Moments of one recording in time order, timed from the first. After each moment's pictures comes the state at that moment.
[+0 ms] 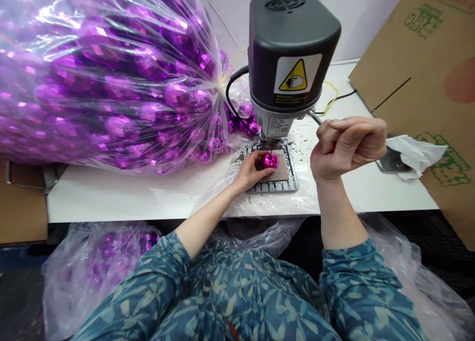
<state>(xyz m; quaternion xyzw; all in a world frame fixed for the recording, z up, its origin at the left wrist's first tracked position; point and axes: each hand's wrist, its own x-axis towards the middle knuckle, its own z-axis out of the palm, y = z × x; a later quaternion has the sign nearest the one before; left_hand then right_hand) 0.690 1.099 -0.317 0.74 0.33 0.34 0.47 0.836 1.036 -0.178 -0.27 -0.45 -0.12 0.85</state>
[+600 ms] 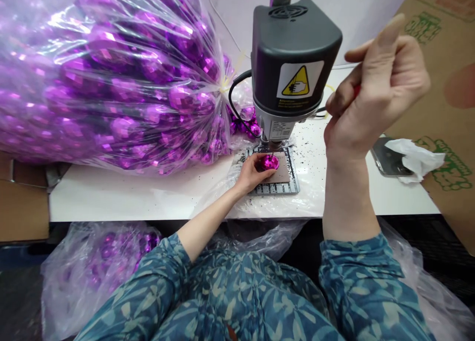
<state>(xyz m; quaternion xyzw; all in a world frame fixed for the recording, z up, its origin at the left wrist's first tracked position) 0.693 1.090 -0.309 0.71 0.36 0.35 0.50 0.831 1.054 -0.102 -0.35 -0.37 -0.01 0.86</state>
